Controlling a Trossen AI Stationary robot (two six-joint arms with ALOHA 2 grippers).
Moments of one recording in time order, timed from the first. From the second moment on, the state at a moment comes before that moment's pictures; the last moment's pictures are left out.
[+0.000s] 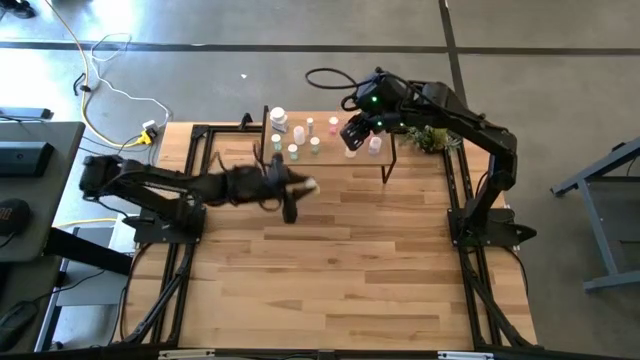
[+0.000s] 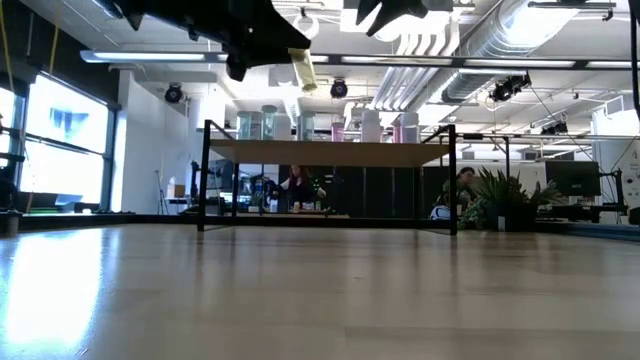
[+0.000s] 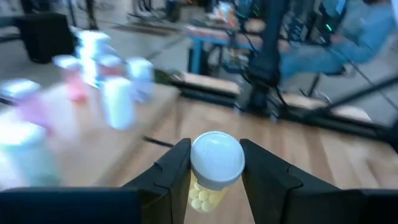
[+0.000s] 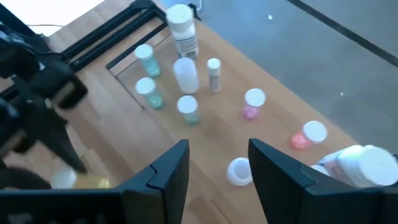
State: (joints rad) left arm 0.12 1.27 0.74 0.32 -0.25 -0.14; right arm -0.30 1.75 2.18 -1.25 0.20 0.36
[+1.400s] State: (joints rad) left arm 0.47 1.61 1.22 0.09 -0.06 -0.02; right arm -0.44 1.75 2.18 -1.33 0.28 0.30
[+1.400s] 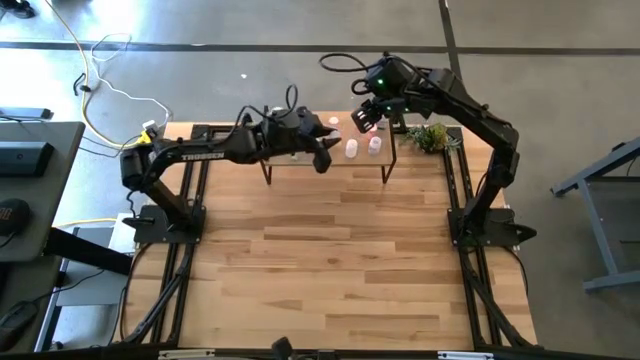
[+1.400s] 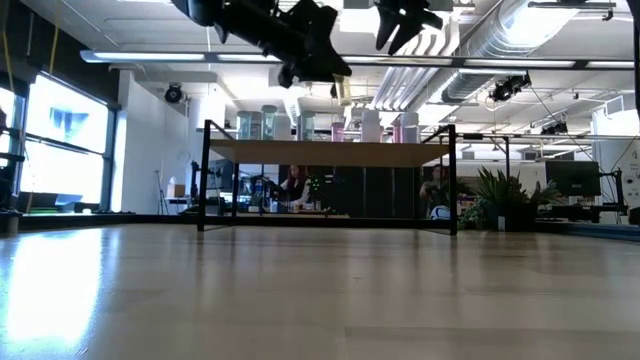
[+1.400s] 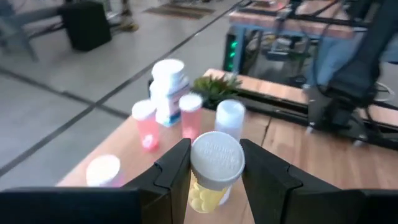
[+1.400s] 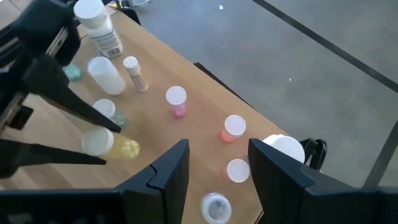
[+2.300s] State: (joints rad) left arm 0.37 1.70 1.22 0.01 -0.36 -0.21; right arm -0.44 1.75 2.18 -1.33 0.28 0.31
